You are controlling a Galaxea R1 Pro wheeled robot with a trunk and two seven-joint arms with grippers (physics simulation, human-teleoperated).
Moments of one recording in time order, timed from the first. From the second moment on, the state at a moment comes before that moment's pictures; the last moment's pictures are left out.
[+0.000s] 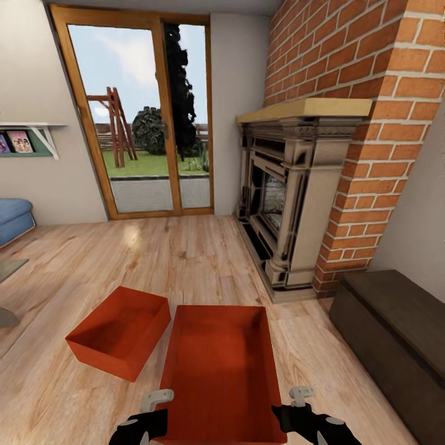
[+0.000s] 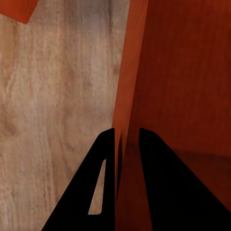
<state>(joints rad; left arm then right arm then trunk) -0.22 -0.12 0.08 -0.85 0.01 0.42 0.11 -0.38 -0.03 0.01 -0.46 -0.02 0.11 0.36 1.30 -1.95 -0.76</state>
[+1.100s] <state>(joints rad) -0.22 -0.13 0.08 -0.85 0.01 0.43 0.11 -0.38 -0.03 0.01 -0.46 -0.02 0.11 0.36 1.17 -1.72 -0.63</state>
